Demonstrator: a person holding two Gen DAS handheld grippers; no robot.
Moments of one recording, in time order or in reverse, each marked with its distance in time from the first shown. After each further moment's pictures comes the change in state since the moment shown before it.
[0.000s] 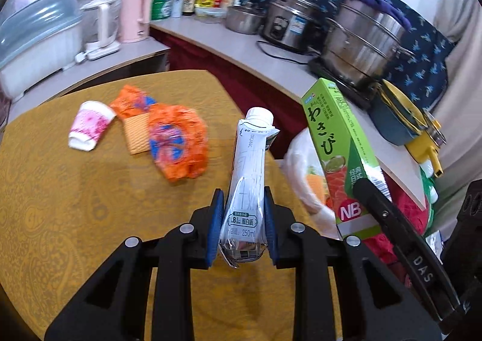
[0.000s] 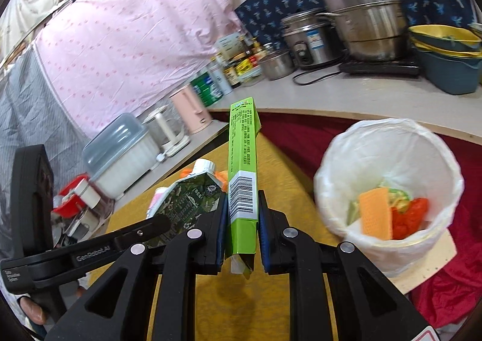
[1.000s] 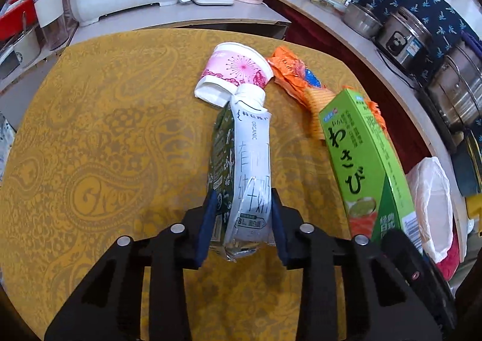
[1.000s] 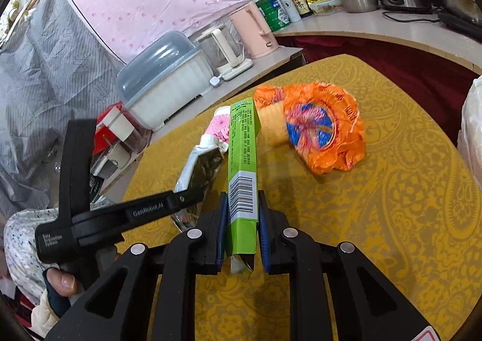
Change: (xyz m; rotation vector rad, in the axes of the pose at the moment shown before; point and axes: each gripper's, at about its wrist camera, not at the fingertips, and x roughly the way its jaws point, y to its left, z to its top) left arm 0.029 0.204 -0.026 -0.307 0.080 0.246; right arm 0.130 0.123 -0.076 -0.124 0.303 0.227
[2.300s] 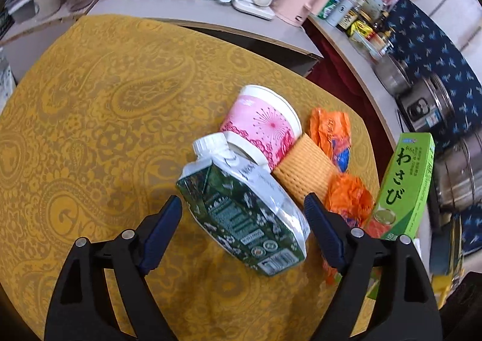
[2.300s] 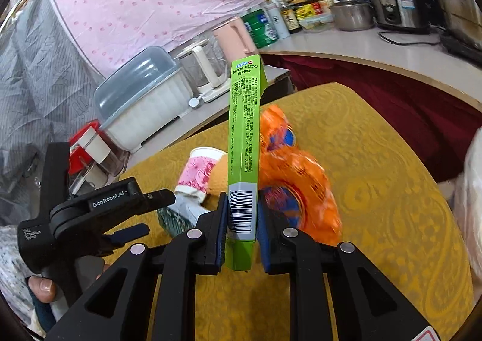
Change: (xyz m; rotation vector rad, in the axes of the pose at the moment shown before) left arm 0.027 0.019 0.063 -0.314 -0.021 -0.032; right arm 0.043 -0.017 0.068 -0.033 -0.042 -0.081
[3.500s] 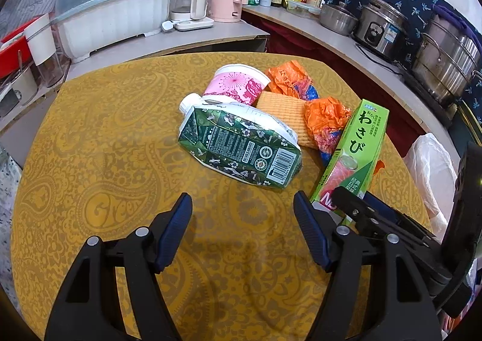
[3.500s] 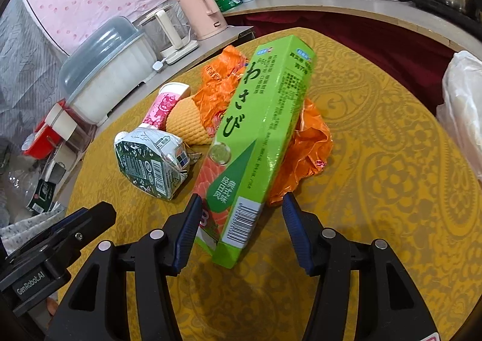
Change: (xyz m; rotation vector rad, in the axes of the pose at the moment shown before) left arm -0.043 -0.007 -0.085 0.462 -0.077 0.033; right arm 0.008 -0.009 -0.070 0.092 0.129 -0.153
